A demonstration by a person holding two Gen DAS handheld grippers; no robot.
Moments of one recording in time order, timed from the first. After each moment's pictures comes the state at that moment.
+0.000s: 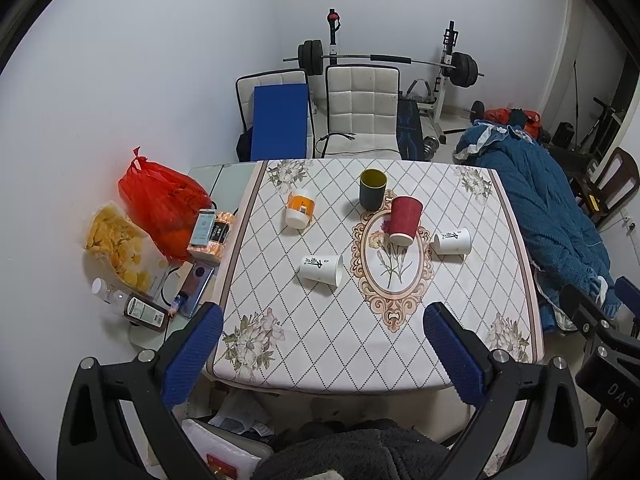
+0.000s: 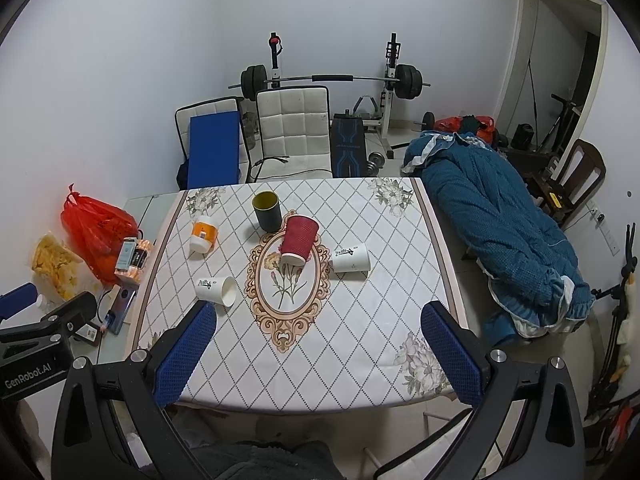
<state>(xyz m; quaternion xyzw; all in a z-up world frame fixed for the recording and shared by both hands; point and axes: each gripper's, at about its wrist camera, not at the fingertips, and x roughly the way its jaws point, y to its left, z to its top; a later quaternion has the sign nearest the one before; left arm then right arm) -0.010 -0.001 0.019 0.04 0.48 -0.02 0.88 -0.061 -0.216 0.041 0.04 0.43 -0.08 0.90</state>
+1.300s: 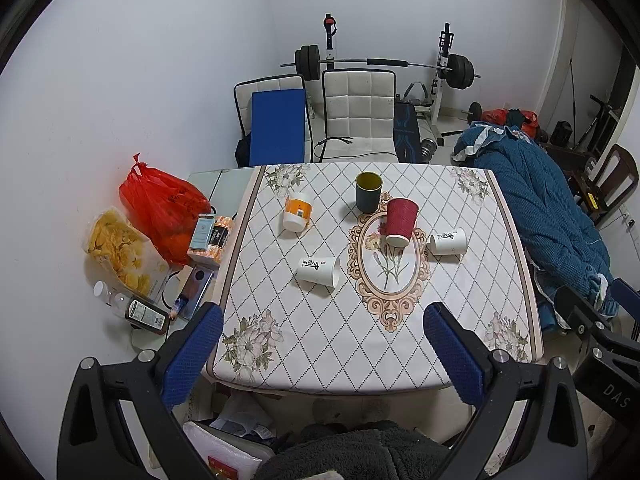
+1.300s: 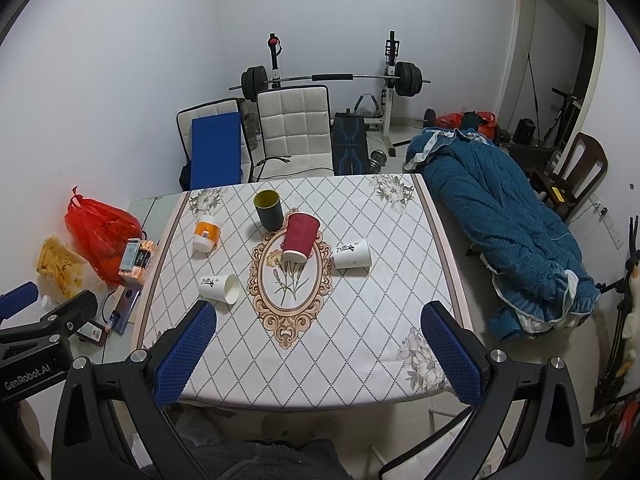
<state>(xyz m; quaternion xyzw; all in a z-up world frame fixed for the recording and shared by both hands) -0.015 -0.006 0.022 0.05 0.48 -0.02 0.88 -0.068 -0.218 0.043 0.05 0.43 -0.07 0.90</state>
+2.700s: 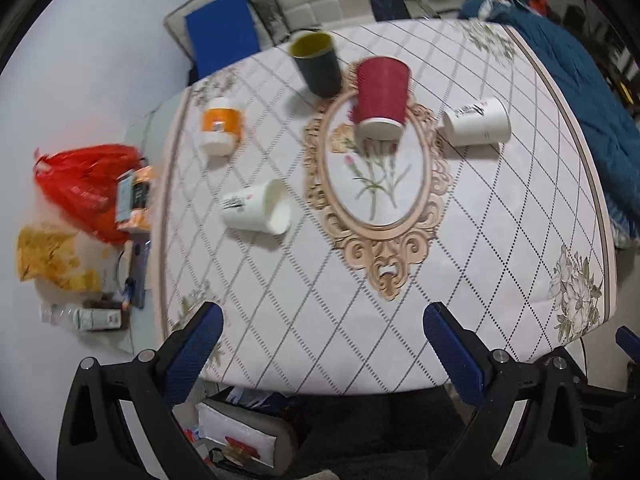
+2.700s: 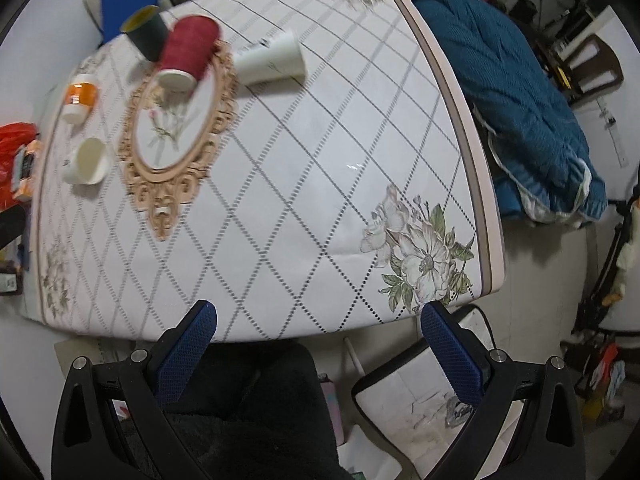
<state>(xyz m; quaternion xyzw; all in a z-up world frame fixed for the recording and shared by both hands) 0.083 -0.139 -0.215 0.18 0.62 -0.02 0.77 -0.010 -0.346 -0.271 0.09 0.67 -0.12 0.73</state>
